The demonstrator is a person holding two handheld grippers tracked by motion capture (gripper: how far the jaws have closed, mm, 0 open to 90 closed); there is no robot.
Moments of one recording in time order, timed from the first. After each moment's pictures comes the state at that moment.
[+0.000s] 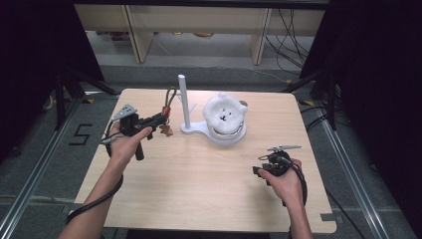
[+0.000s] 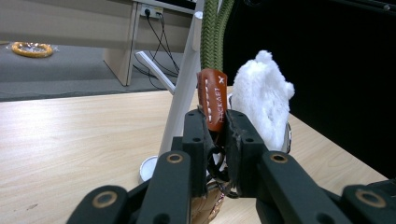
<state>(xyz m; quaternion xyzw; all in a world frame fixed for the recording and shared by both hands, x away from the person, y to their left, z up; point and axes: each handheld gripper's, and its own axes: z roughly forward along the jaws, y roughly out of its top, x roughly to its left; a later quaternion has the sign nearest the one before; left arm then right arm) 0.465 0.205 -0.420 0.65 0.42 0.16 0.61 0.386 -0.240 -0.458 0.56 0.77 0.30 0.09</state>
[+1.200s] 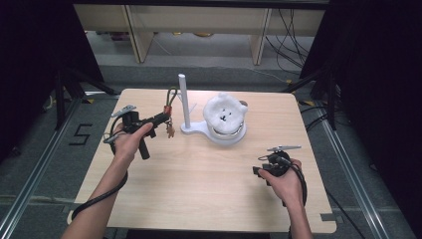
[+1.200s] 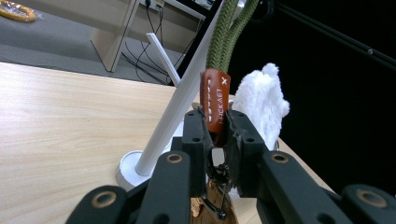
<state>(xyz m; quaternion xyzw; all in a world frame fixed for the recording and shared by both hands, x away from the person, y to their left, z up) 0.481 0.205 -0.433 0.60 0.48 0.08 0.64 0.386 -0.240 -0.459 0.56 0.77 0.30 0.08</state>
